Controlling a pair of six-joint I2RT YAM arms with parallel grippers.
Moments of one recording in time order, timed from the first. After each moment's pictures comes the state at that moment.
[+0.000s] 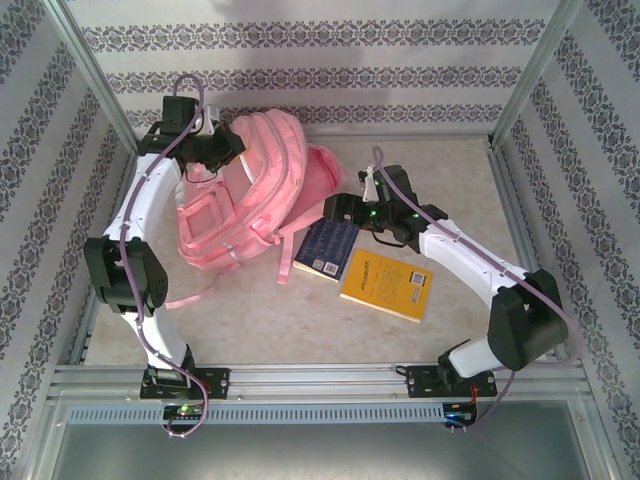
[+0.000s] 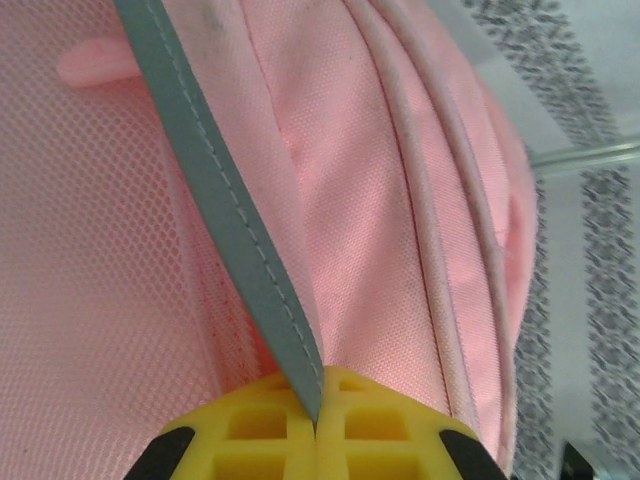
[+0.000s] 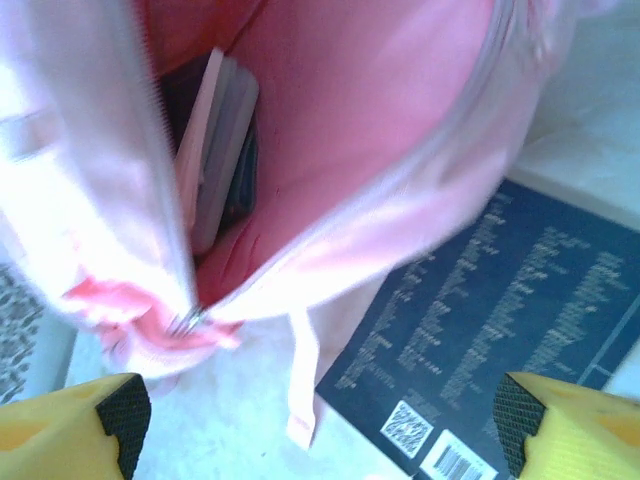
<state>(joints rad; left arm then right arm) -0.02 1.82 1.78 -0.71 0.55 -0.61 0.47 1.46 1.08 -0.28 -0.38 0.64</state>
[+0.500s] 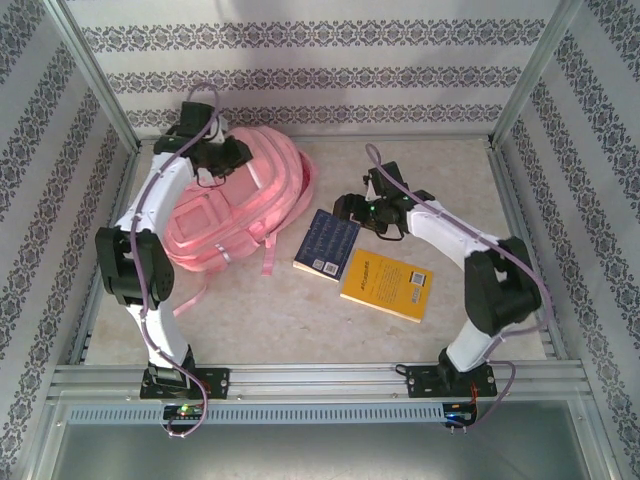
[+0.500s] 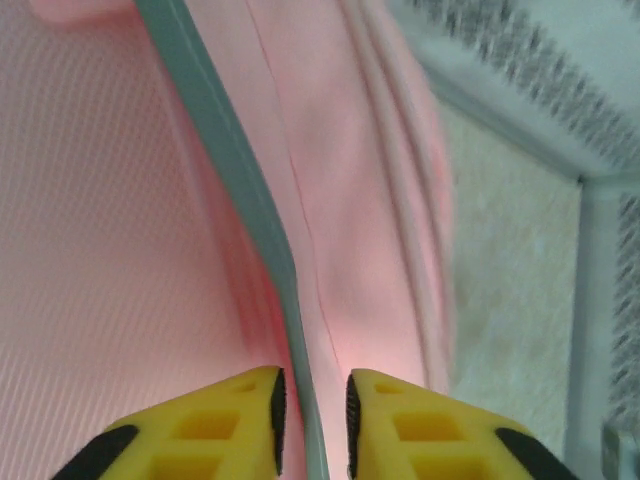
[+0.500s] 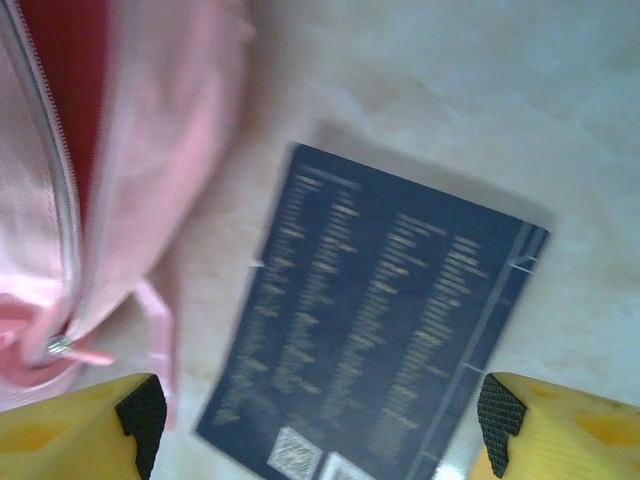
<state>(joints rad) -0.09 1.87 1.76 -0.75 0.40 -0.60 0.39 1.71 1.19 -0.44 -0.30 0.64</state>
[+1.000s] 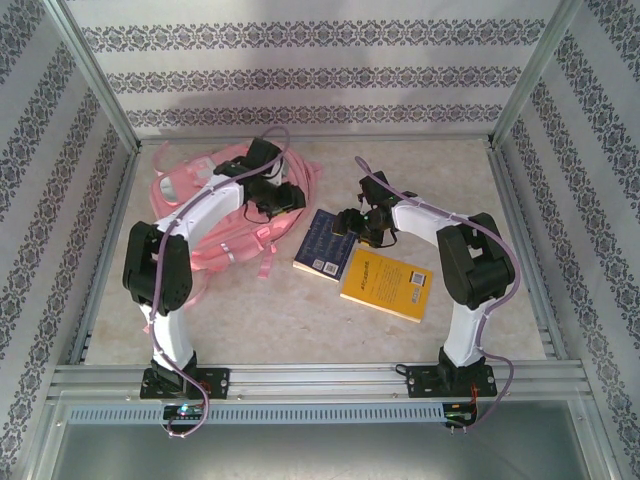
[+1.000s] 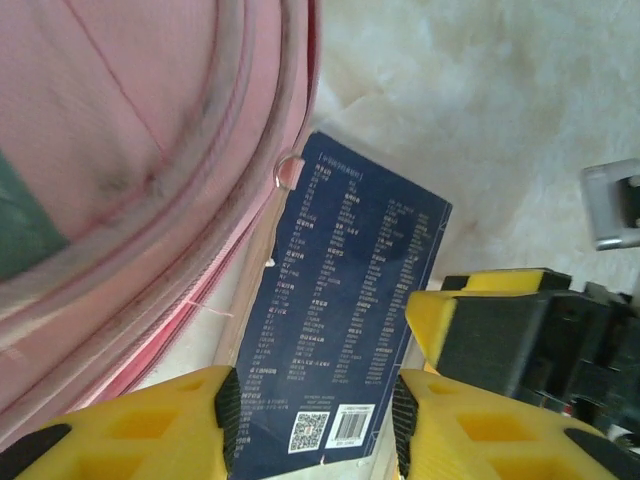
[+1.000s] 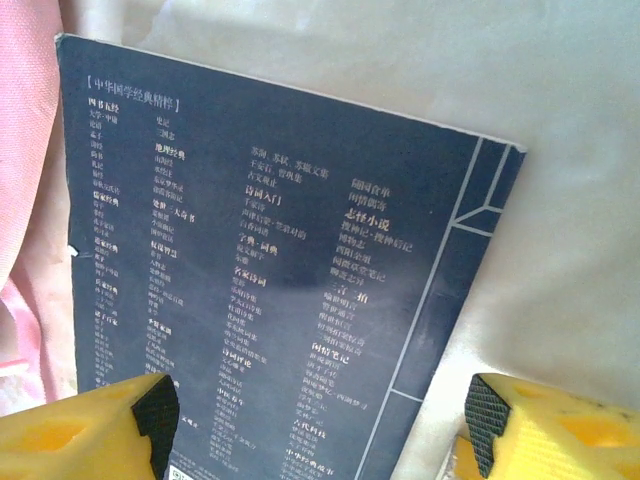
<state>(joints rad) -0.38 1.89 1.56 -0.73 0.36 -0.58 0.37 1.90 1.23 -0.48 -0.36 0.66</state>
